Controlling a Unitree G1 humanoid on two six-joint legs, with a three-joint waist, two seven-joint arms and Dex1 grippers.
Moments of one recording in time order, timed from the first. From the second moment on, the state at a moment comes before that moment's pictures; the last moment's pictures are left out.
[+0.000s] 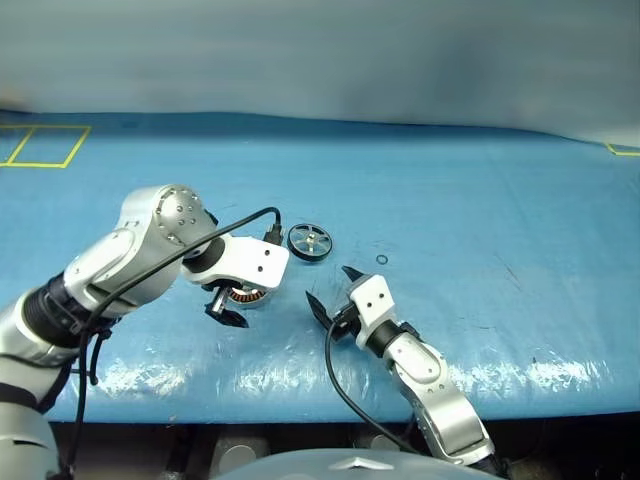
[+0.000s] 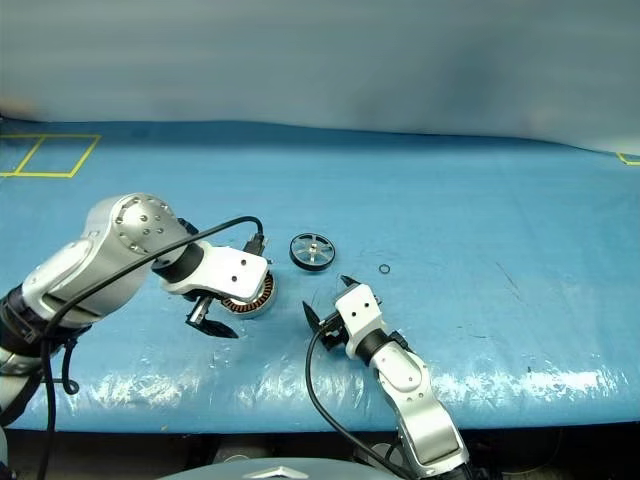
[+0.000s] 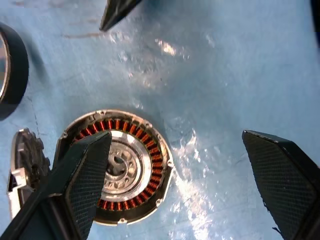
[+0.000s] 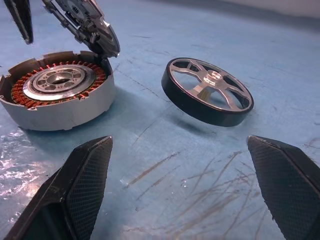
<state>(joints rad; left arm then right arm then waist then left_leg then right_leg) -0.72 0.90 -0.50 -0.52 0.04 0.89 -1.56 0.16 -0.15 0.33 -0.34 -0.02 0.23 0.30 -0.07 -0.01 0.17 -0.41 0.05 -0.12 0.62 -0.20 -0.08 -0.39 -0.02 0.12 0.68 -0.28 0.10</state>
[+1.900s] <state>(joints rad) 0.29 0.16 0.01 -0.08 -0.23 -0.25 -0.51 0.11 -0.14 0.22 -0.41 -0.04 0.69 0.12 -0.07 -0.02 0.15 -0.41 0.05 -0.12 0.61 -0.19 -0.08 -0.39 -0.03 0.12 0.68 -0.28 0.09</state>
